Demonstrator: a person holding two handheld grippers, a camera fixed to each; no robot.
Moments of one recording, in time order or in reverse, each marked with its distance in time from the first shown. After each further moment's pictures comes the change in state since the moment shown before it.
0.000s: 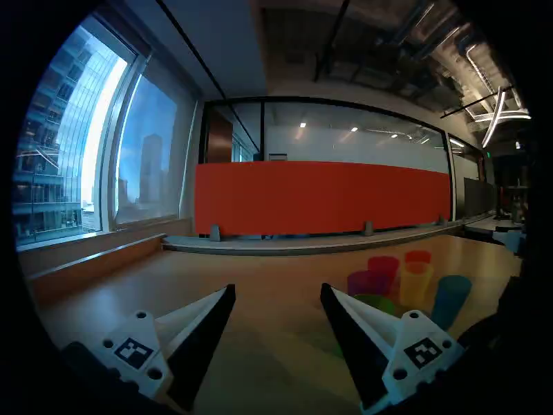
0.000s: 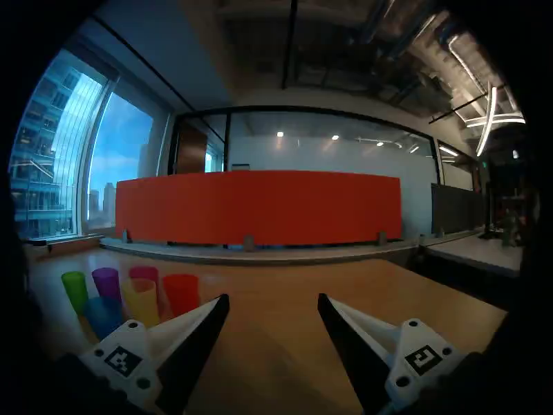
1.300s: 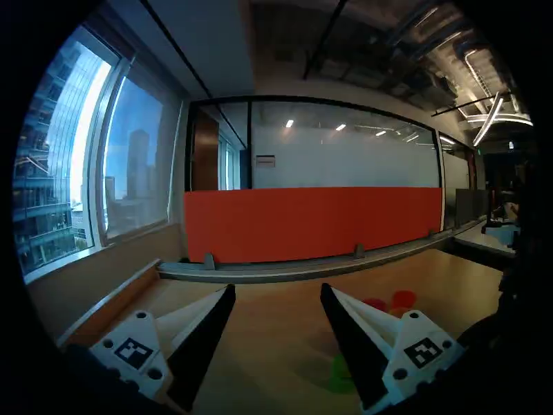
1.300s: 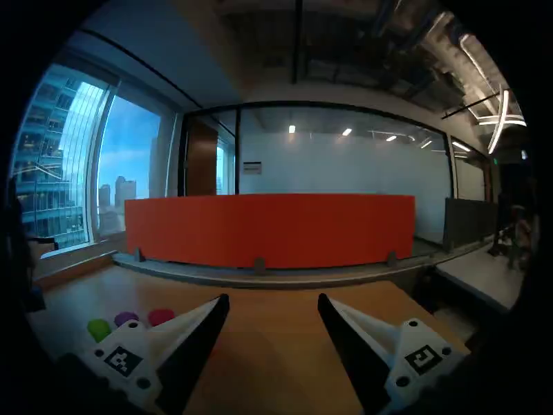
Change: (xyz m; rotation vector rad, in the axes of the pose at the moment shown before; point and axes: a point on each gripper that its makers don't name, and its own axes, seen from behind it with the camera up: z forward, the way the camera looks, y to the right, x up) left arm 0.151 -0.014 0.013 -0.076 -0.043 0.024; right arm 0.142 -0.004 0.014 0.076 -0.063 0.010
